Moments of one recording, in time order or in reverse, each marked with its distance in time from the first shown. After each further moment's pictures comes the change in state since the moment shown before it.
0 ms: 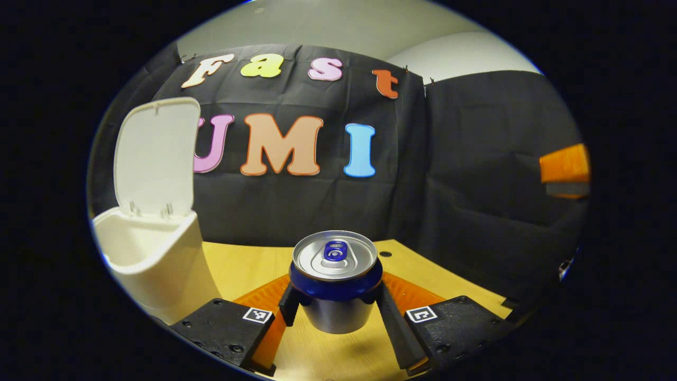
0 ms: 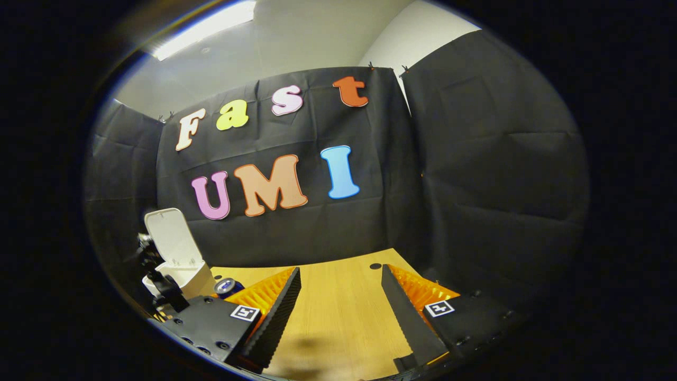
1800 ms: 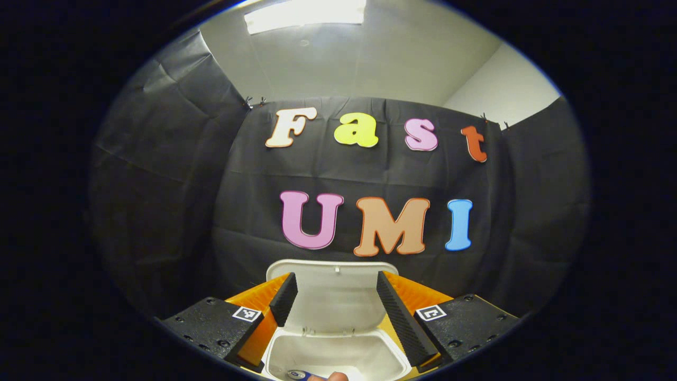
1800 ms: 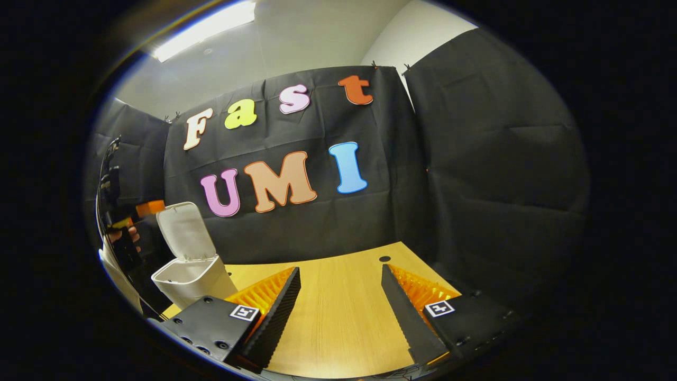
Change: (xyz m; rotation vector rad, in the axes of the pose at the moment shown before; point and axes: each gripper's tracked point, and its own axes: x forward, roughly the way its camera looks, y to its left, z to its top) left arm -0.072 0.237 0.225 0.020 -0.238 0.403; right arm -0.019 0.023 -0.037 0.013 0.035 0.009
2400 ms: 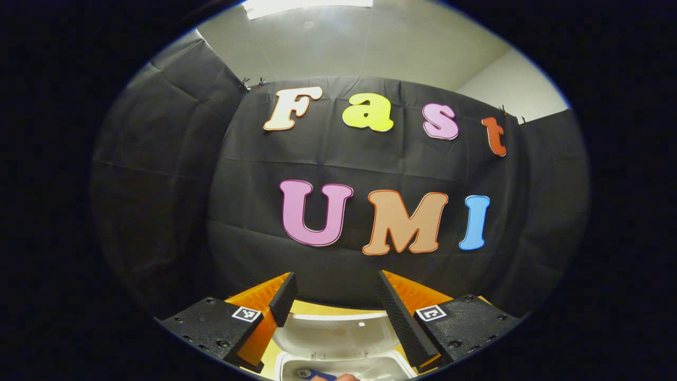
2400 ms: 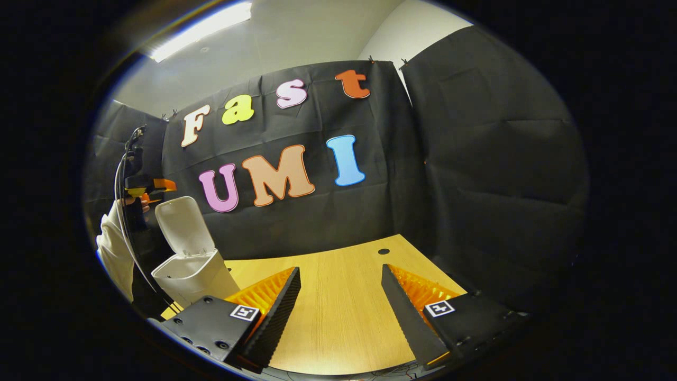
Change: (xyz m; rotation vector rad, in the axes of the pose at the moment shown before) left arm 0.085 0.031 -0.019 -0.004 0.180 0.029; right arm -0.001 -0.009 -0.010 0.003 0.027 -0.025
